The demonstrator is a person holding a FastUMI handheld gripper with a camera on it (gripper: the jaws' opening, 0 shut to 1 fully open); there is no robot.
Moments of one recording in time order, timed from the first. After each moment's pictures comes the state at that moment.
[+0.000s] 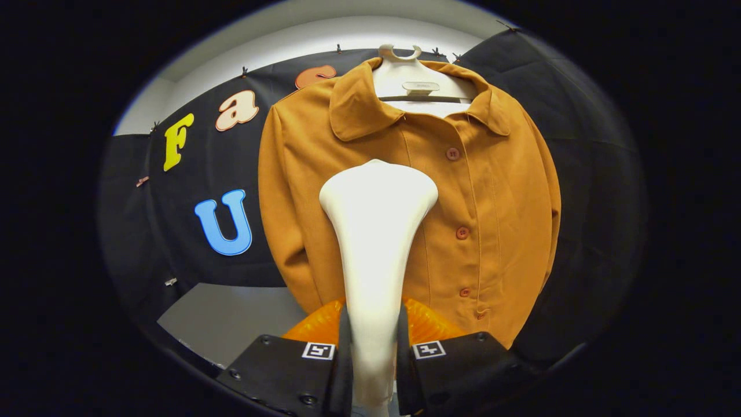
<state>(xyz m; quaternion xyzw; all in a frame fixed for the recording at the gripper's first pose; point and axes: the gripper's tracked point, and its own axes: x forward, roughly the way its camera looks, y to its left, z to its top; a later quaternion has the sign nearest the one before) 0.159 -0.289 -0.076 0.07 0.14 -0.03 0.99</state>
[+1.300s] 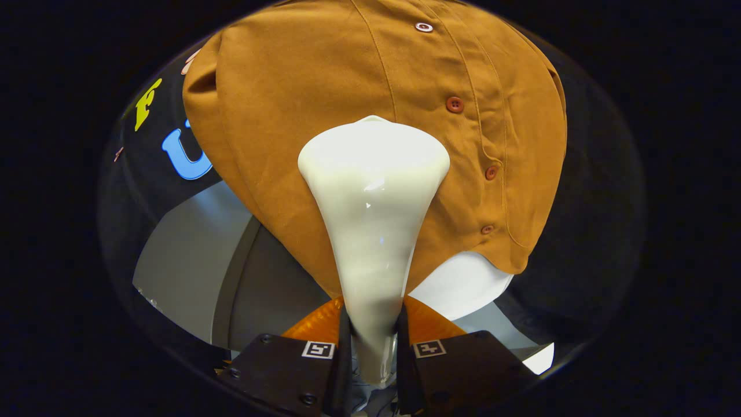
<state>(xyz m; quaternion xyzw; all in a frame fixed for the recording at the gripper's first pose) 0.100 -0.314 -0.278 0.09 0.38 -0.06 0.92</state>
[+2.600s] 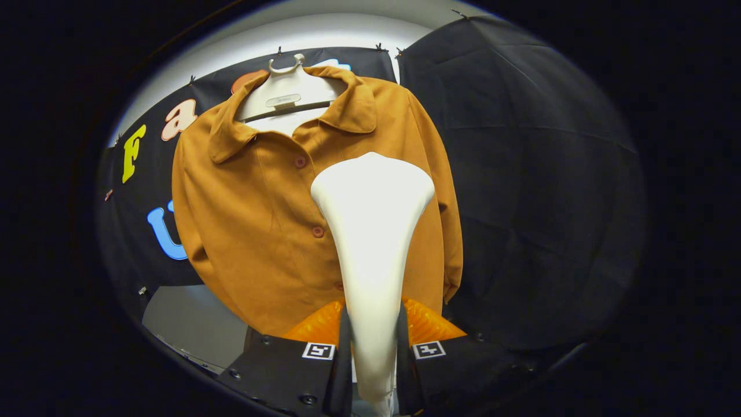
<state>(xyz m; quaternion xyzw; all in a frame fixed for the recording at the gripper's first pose) 0.119 -0.443 -0.063 0.08 0.15 -0.16 0.97</state>
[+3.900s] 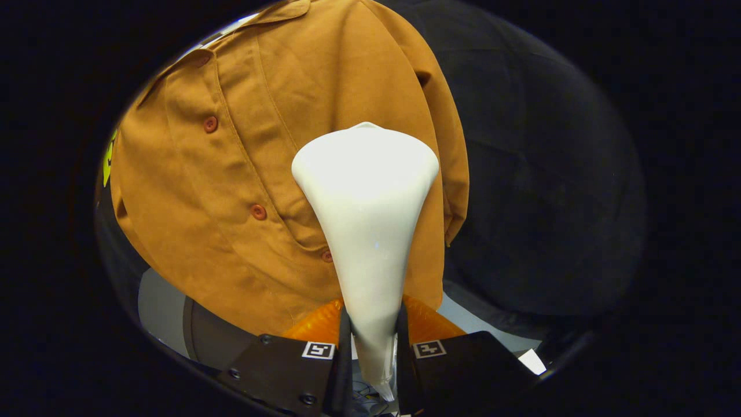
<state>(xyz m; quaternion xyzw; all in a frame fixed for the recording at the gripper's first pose) 0.135 -0.475 -0.226 0.14 0.32 -0.17 0.92</state>
